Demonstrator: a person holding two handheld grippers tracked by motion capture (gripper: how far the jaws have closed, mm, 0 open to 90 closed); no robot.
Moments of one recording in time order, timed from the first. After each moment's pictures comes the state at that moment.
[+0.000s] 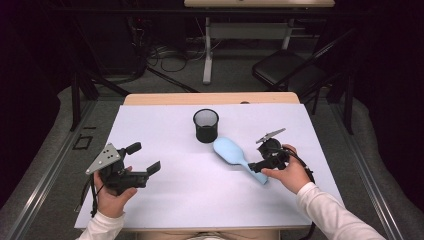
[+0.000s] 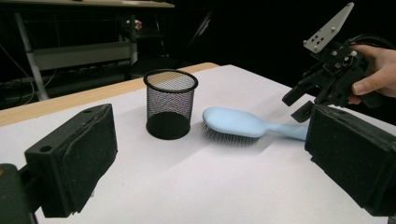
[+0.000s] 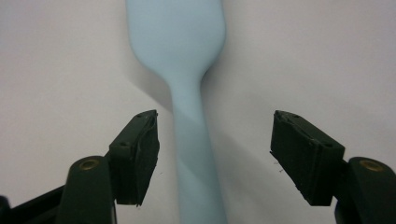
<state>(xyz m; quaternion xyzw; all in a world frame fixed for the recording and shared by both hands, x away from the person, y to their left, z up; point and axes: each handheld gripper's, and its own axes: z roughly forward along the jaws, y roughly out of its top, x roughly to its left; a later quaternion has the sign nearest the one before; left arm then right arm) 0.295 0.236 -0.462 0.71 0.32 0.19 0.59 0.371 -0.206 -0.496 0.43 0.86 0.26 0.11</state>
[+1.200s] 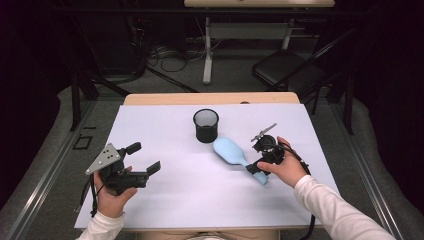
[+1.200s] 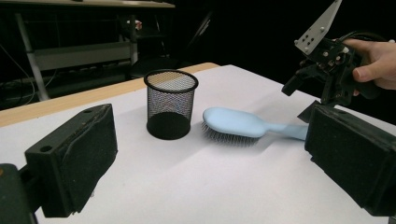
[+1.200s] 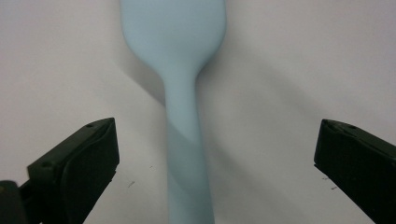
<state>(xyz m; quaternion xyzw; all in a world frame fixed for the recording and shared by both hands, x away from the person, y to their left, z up) 0.295 0.236 -0.462 0.71 0.32 0.19 0.59 0.383 -0.195 -0.491 0.41 0.88 0.21 0.11</state>
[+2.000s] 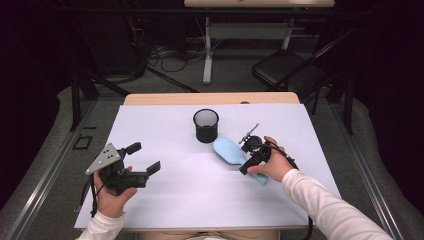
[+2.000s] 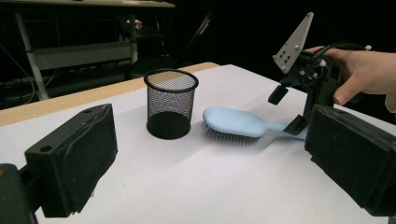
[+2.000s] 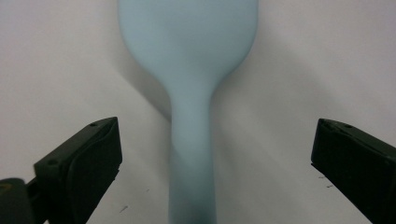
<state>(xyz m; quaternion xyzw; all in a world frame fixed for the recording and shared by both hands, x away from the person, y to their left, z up) 0.296 0.237 -0.462 0.71 0.32 0.19 0.59 0.399 -0.165 -0.509 0.39 0.90 0.15 0.10</state>
